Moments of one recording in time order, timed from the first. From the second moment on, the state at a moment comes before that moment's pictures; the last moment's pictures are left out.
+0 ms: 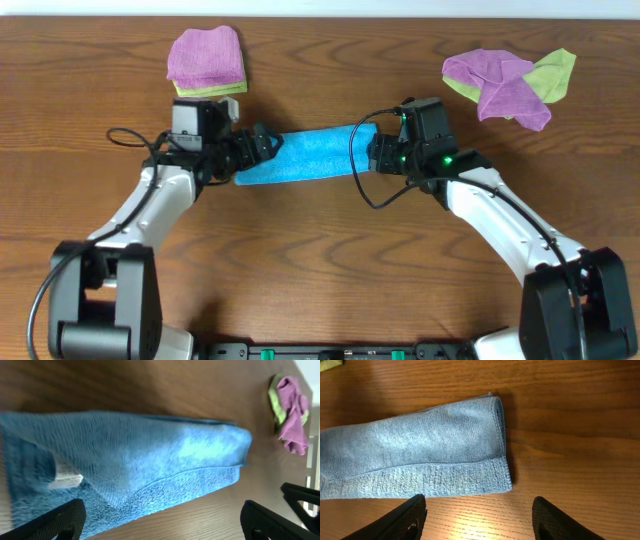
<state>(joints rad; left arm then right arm) -0.10 1.66 0.94 -0.23 0.54 -0.52 0.34 1.62 1.00 -0.33 -0.10 0.46</state>
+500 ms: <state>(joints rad) -0.11 1.68 0.94 -0.27 0.52 -0.59 0.34 1.62 1.00 -0.33 -0.10 0.46</state>
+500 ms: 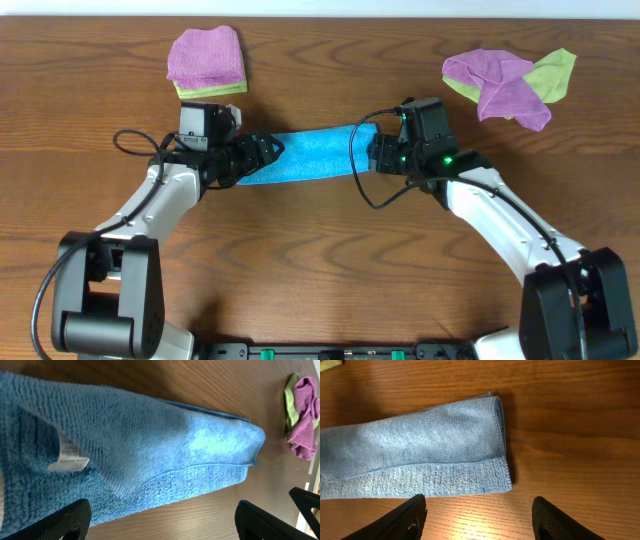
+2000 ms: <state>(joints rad) -0.25 1.75 0.94 -0.21 0.42 -0.75 0.34 1.62 1.00 -0.33 -0.10 0.46</state>
